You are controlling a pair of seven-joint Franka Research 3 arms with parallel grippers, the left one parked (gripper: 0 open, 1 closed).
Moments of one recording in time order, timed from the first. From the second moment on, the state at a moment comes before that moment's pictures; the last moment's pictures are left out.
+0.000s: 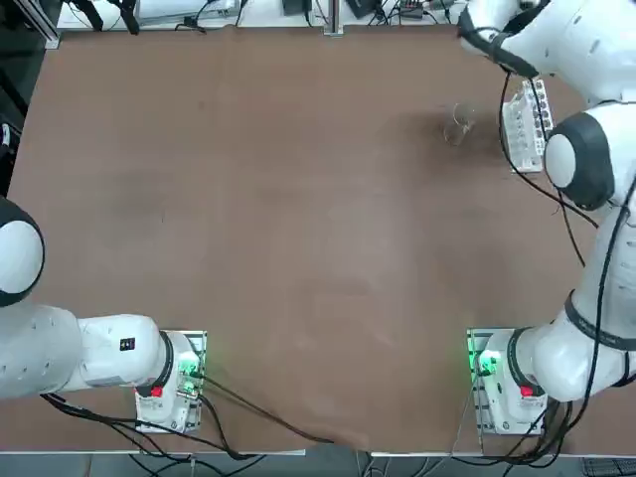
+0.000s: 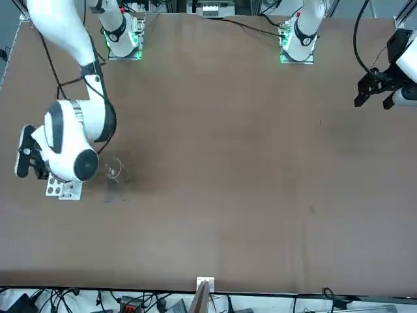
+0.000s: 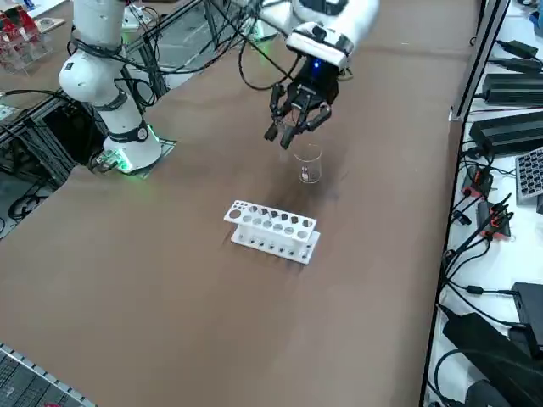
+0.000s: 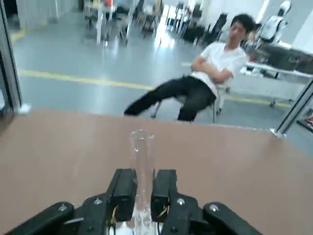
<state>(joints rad) 0.33 0.61 -0.17 -1.41 -0.92 1.41 1.96</state>
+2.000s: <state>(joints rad) 0.26 0.80 -0.17 -1.41 -1.18 1.44 2.25</state>
